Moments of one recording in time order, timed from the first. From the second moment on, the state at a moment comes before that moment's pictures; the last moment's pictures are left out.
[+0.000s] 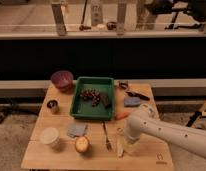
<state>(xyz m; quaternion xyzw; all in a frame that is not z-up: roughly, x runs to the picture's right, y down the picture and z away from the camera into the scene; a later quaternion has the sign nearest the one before) 0.139 0.281 0.788 -0.33 -0.12 -0.14 0.93</state>
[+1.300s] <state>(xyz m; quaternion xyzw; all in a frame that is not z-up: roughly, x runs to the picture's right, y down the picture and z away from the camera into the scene) 0.146 0.267 0.762 -0.33 -0.11 -0.12 0.93</state>
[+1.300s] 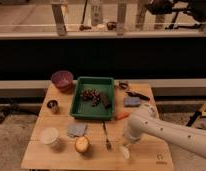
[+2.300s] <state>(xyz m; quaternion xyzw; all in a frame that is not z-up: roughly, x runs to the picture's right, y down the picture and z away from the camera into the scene) 0.154 0.252 0.717 -0.31 -0.11 -0.09 0.94</state>
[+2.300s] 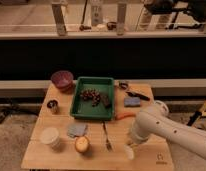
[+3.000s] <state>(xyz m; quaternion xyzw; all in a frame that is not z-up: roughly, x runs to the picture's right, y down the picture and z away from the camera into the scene) 0.141 0.247 0.704 -0.31 -0.11 -0.07 0.94</state>
